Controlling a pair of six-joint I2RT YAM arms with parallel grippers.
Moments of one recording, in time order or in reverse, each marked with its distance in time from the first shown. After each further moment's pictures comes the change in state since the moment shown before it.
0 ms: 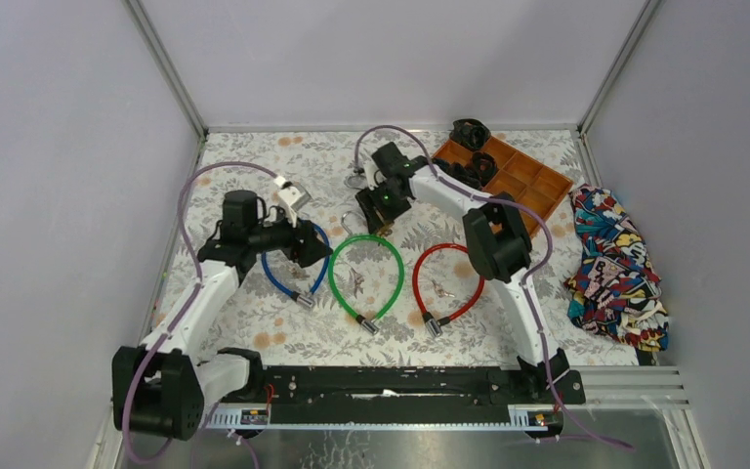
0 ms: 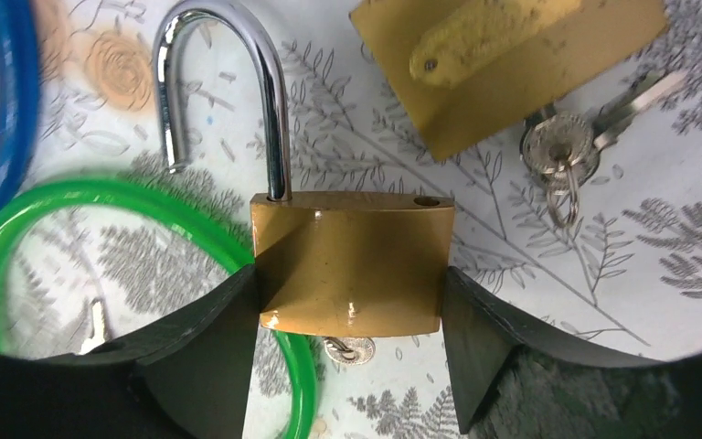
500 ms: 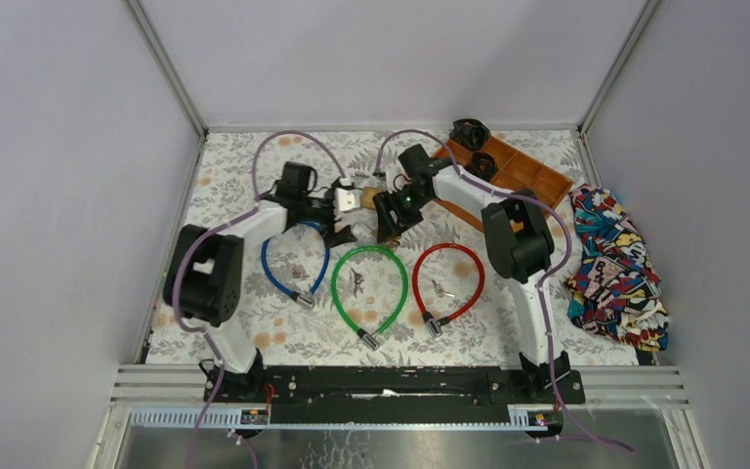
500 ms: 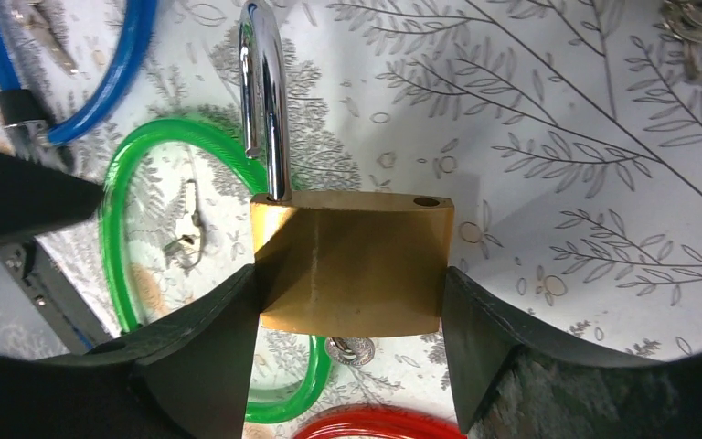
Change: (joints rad) left arm -0.116 0.604 0.306 0.035 0.080 0.814; right arm -0.116 -0.126 -0.230 0.020 -0.379 0.015
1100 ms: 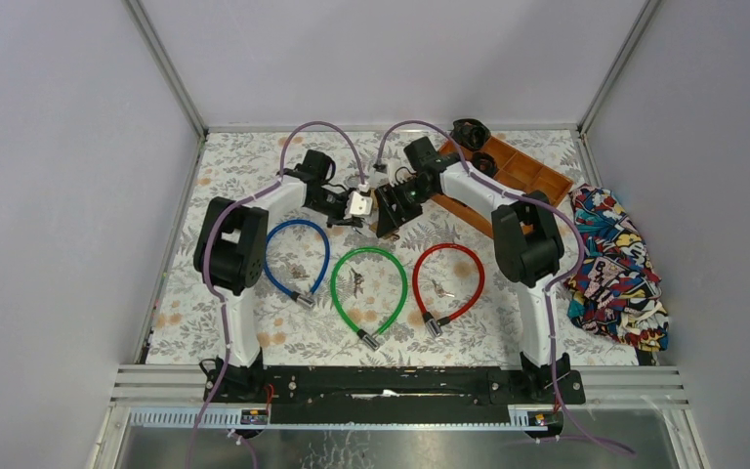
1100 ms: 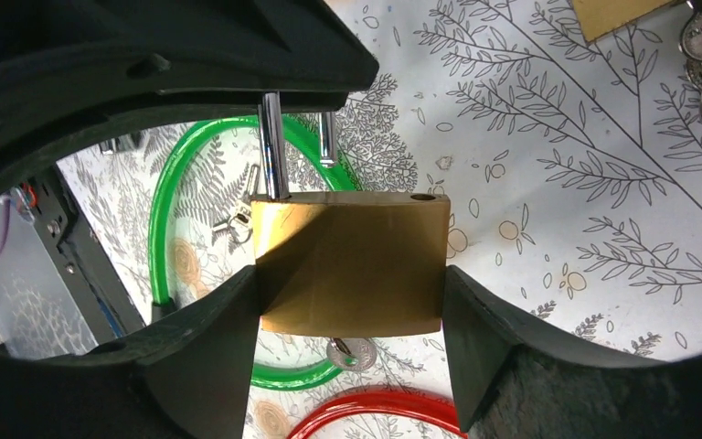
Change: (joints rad) left arm -0.053 0.347 0.397 -0.367 0.000 0.428; right arm -0.018 -0.074 -0.017 0.014 -0.118 -0.043
